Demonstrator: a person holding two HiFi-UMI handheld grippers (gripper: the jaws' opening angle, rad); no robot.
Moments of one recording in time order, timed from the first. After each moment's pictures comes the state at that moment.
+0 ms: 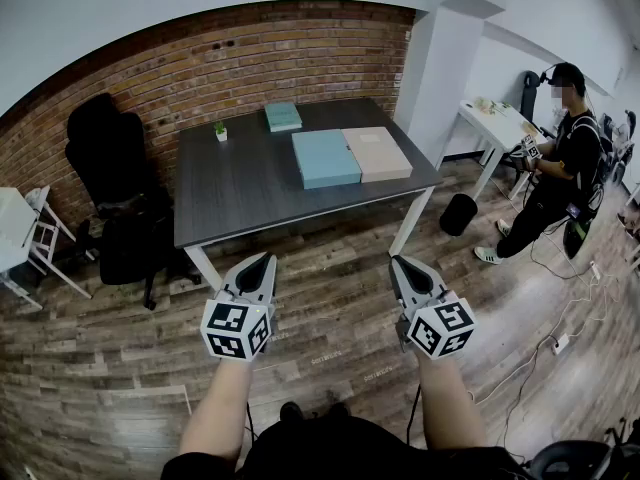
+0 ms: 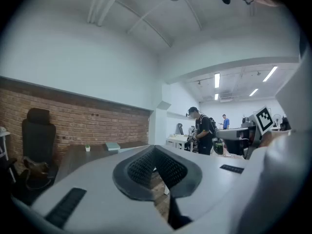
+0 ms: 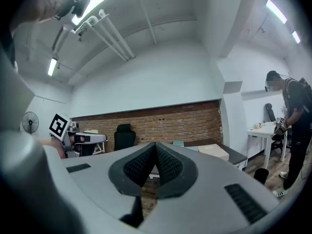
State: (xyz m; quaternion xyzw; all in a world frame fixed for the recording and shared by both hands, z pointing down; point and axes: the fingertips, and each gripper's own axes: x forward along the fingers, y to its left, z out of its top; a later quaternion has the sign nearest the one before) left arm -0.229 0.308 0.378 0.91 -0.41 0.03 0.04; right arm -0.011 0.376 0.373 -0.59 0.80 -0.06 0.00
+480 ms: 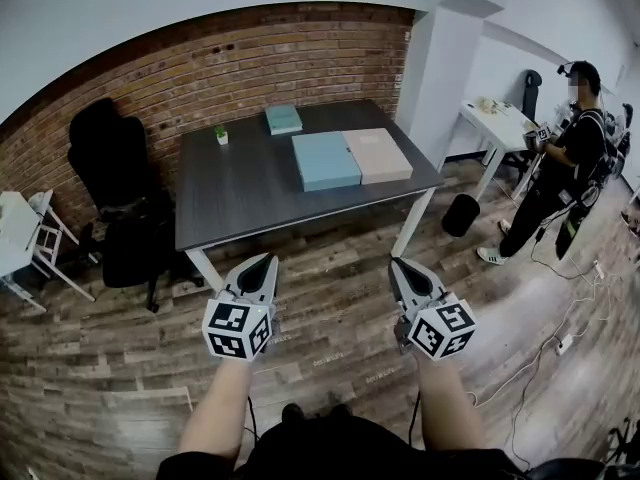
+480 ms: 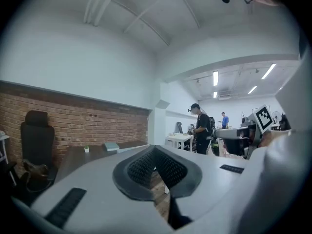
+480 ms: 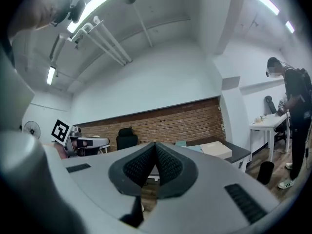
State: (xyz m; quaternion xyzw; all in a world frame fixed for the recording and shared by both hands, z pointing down) left arm -0.217 0.309 0.376 0.91 -0.40 0.05 0.04; right arm -0.004 0.380 0.374 -0.59 0.80 -0.08 0.03
